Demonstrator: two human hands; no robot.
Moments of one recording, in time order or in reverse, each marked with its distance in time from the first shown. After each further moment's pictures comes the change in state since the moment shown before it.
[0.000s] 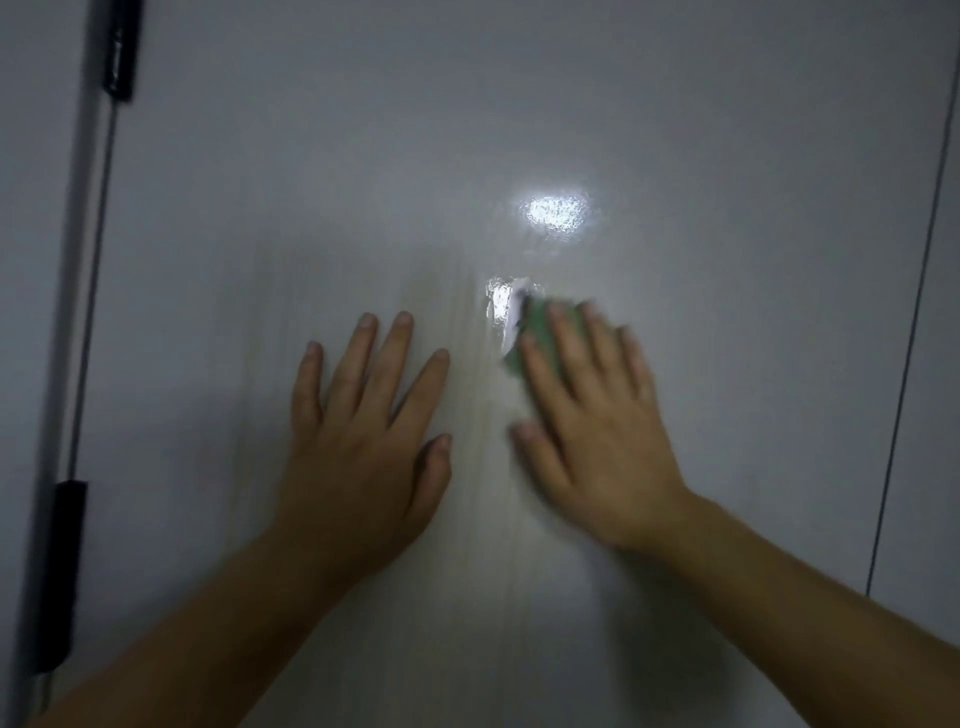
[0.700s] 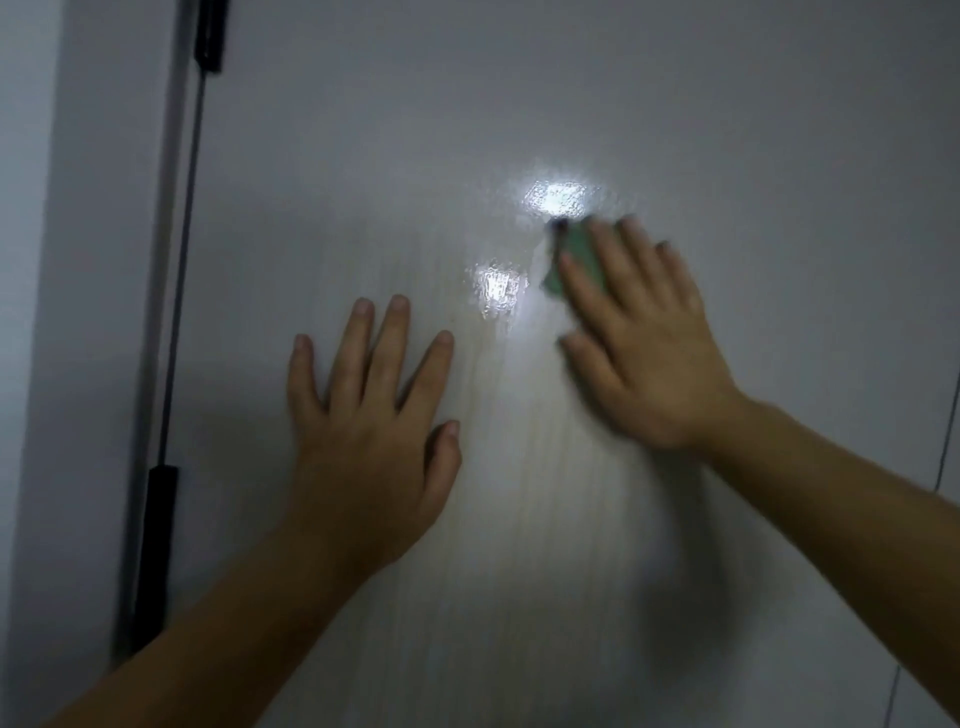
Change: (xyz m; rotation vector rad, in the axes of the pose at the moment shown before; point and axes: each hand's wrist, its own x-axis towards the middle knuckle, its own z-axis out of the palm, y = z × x) left_hand -0.026 -0.055 -0.001 0.018 -0.017 -0.062; right_hand 0.063 -0.008 -0.009 -0.074 0.009 -0.062
